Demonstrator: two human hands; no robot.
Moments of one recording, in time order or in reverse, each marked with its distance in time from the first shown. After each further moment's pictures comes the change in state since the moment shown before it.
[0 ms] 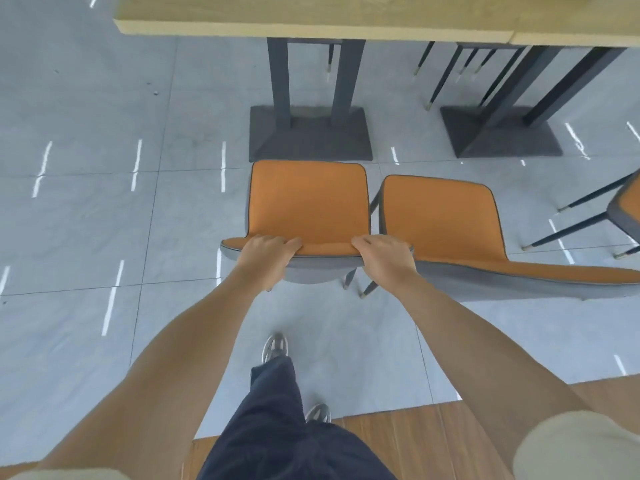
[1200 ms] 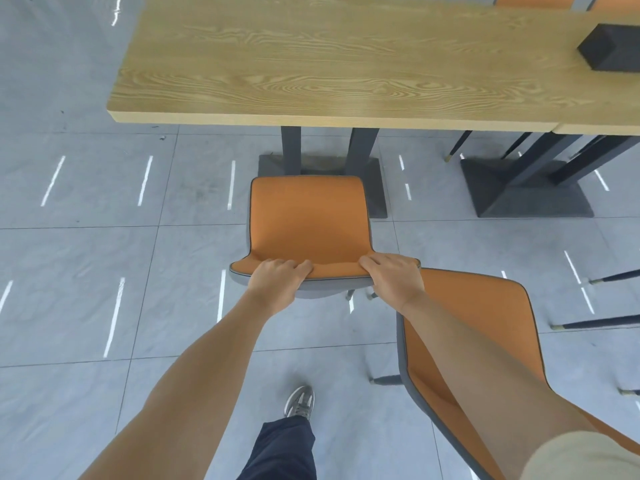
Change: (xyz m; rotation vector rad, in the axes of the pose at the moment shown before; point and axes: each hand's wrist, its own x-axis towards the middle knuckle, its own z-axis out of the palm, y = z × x) left_hand 0.239 -0.120 -0.074 -0.075 0.089 0.020; right_hand 0.272 0.101 -0.045 -0.045 0.055 -0.064
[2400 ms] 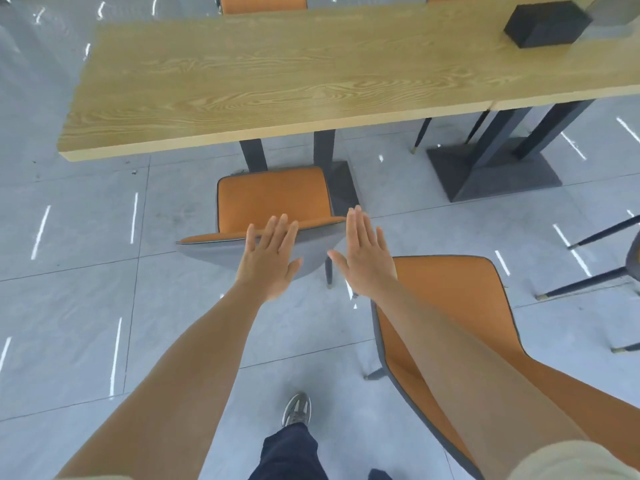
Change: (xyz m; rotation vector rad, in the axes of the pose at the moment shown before) left_hand 0.032 0.083 -0.036 0.121 -0.072 -0.098; right_hand -0.041 0.033 -0.030 0.266 -0.059 0.342
